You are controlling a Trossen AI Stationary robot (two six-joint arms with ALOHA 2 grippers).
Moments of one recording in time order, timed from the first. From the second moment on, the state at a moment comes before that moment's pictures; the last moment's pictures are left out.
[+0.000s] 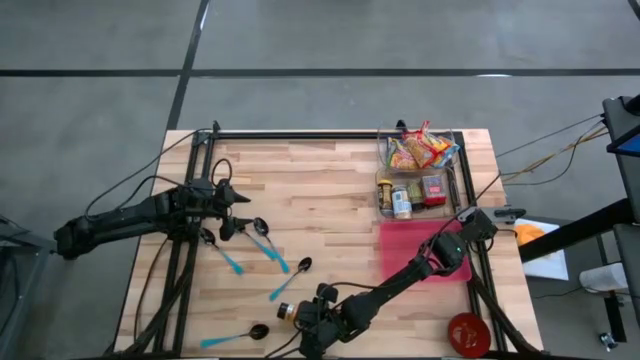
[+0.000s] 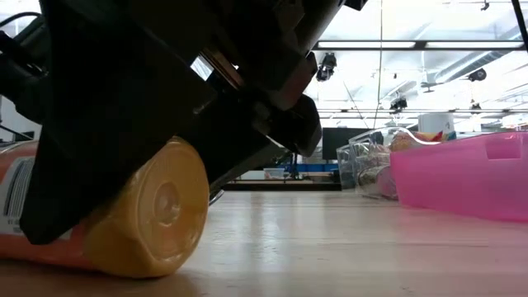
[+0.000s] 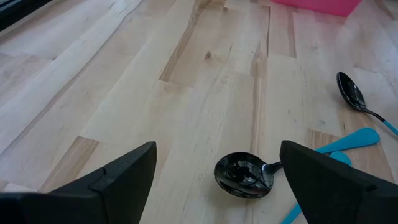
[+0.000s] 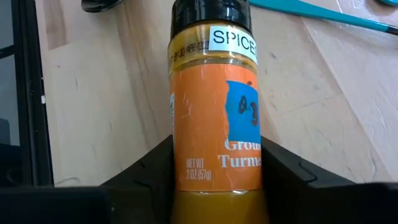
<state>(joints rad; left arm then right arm) 0.36 0.30 0.12 -0.41 0.16 -0.01 0.56 2.46 1.99 -0.56 0.37 0.85</state>
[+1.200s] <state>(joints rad) 0.36 0.30 0.12 -0.41 0.16 -0.01 0.57 2.44 2.28 -1.06 0.75 0.95</state>
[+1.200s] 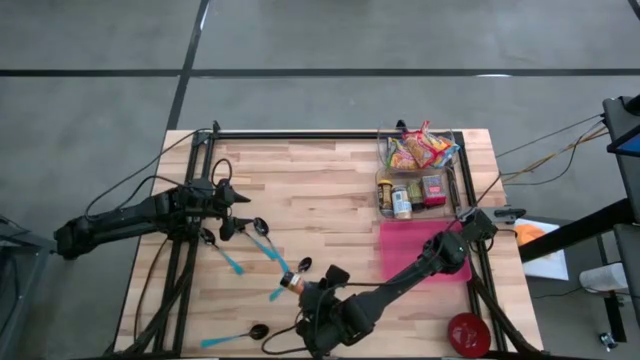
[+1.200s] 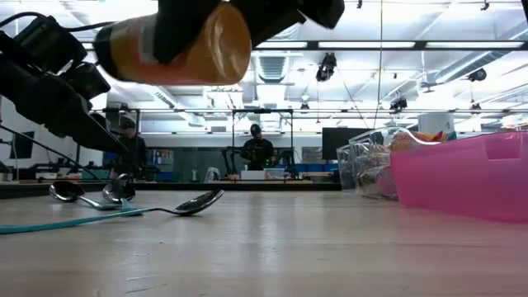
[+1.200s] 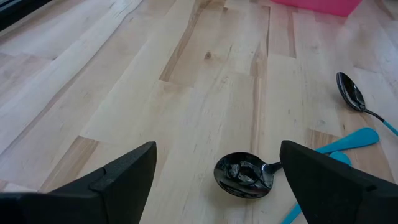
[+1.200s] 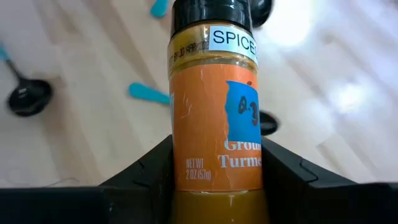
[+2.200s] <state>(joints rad) 0.36 0.30 0.12 -0.41 0.16 -0.01 0.29 2.24 2.35 -1.57 0.87 0.71</state>
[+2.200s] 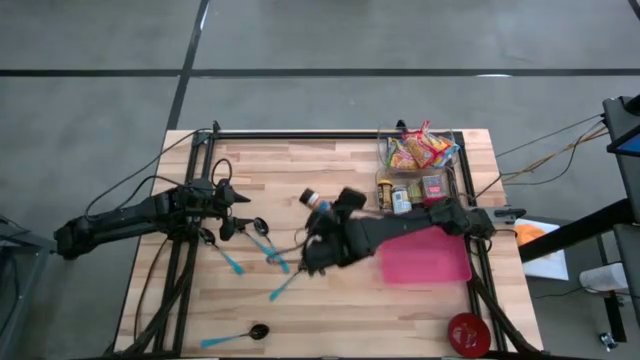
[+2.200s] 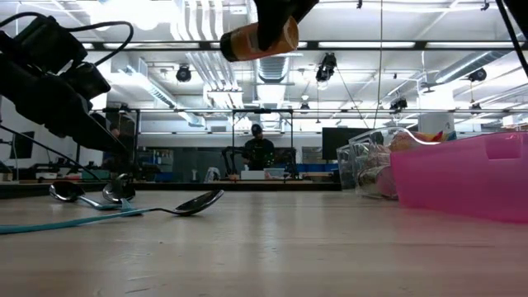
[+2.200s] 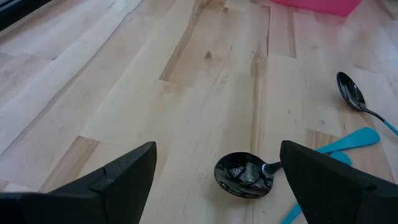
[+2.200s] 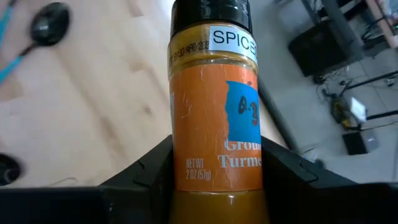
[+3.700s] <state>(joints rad) 0.36 0.30 0.12 -0.41 0.16 -0.01 0.06 1.28 1.04 -1.10 0.71 1.24</state>
